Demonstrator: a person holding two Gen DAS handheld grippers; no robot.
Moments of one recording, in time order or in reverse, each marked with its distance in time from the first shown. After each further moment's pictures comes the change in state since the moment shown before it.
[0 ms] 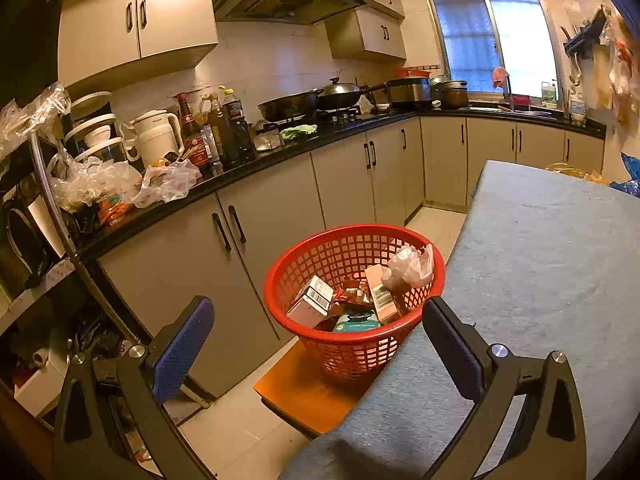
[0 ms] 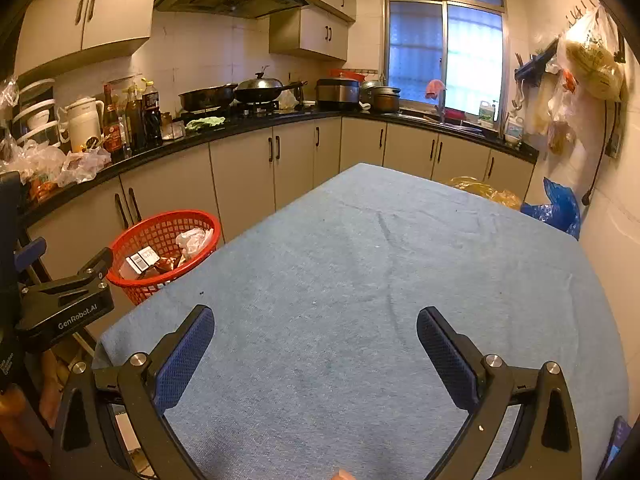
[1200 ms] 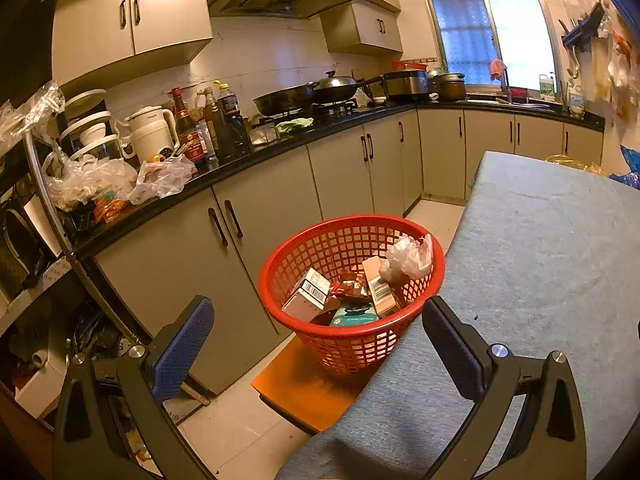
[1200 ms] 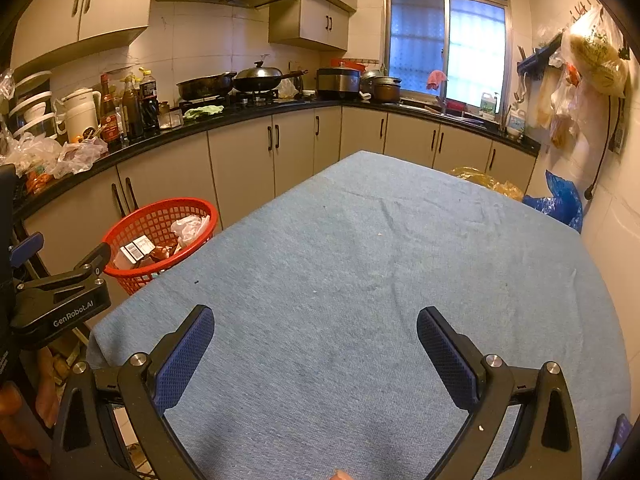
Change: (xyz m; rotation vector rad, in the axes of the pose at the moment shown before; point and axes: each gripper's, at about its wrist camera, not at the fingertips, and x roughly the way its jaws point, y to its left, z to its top) left arm 0.011 -0.001 -0.004 0.018 0.020 -0.012; right arm 0.014 -0.002 -0.003 0.003 0.039 -0.002
